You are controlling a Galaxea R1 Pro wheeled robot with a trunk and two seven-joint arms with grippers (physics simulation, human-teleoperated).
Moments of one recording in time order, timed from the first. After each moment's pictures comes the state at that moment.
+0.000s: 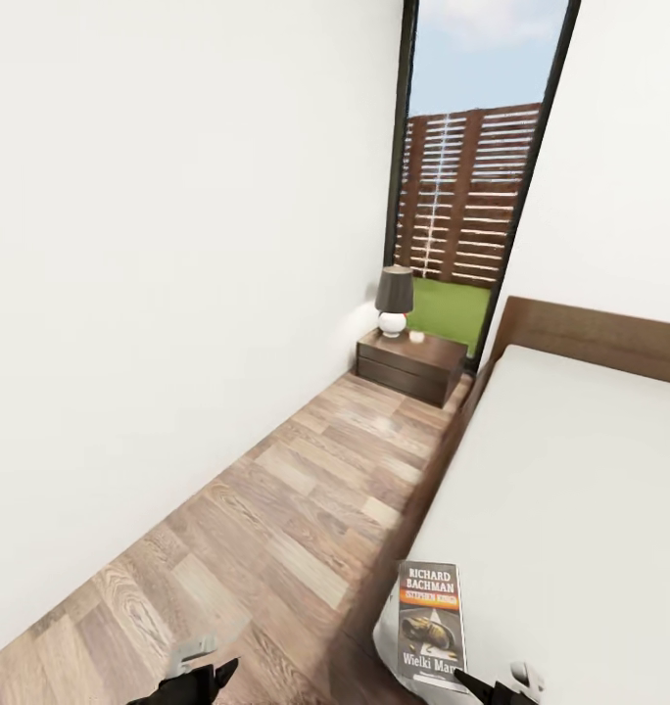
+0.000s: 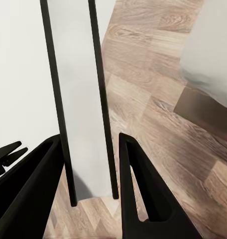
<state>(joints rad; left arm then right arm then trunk) -0.49 0.11 -0.16 -0.02 0.48 -0.16 -0.45 -0.40 -0.24 -0.09 -0.09 -0.43 0.03 1.06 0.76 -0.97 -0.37</state>
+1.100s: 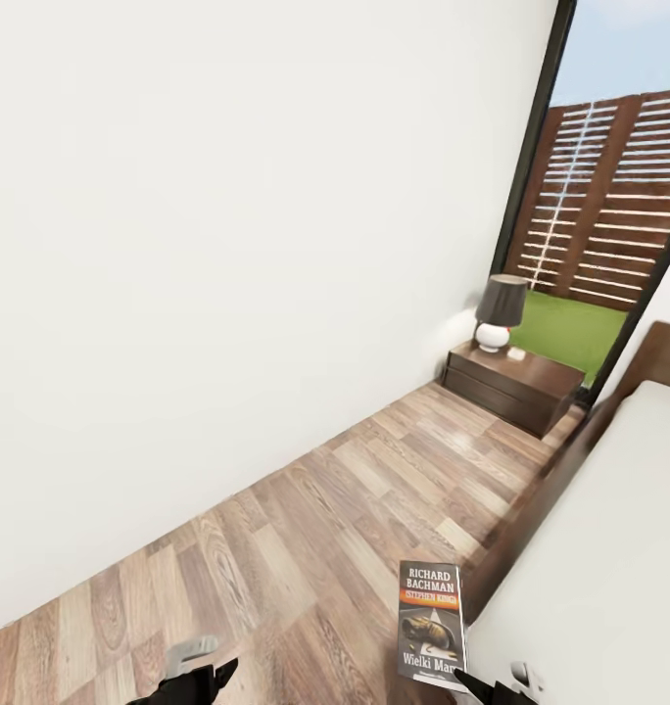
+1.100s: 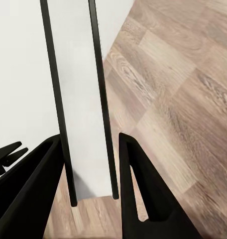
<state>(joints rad) -0.49 0.11 -0.16 -0.02 0.48 -0.16 -0.45 -0.40 -0.24 -0.10 -0.09 -0.43 0.03 1.06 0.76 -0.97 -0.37</state>
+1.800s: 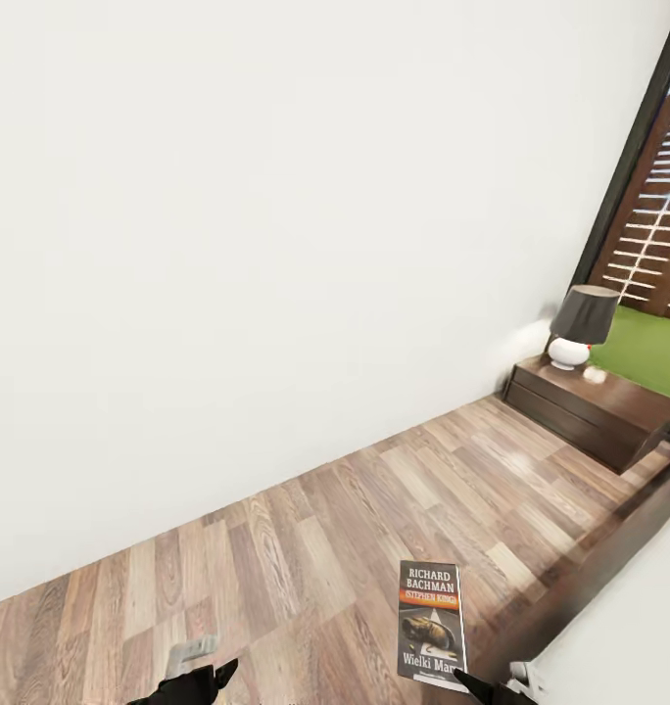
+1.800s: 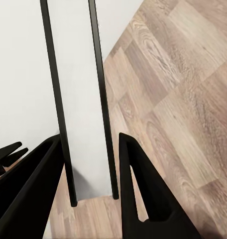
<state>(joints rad) -0.49 0.11 -0.17 -0.02 0.48 -0.16 -0.45 -0.40 -0.24 -0.10 -0.09 -0.43 0.03 1.06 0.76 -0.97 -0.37</state>
